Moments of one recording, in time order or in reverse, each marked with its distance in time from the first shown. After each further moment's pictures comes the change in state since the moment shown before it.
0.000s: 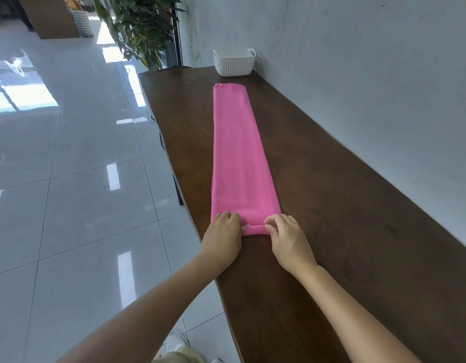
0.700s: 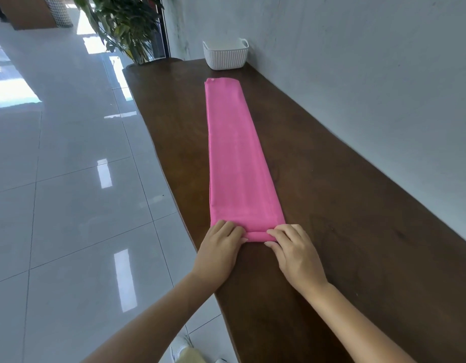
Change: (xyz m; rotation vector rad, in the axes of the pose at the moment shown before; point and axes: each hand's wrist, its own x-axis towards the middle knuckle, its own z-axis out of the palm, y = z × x) left_hand 0.009 -0.028 0.007 -0.021 0.108 0.266; right_hand -0.001 0.016 0.011 -0.223 0.154 -0.216
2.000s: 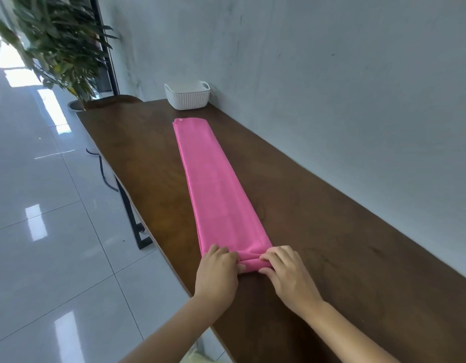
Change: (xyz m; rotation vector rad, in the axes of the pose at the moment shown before) left_hand 0.058 -0.036 -0.024 -0.076 -0.263 -0.091; right_hand 0.044 -0.021 0.007 -0.162 -0.104 0.130
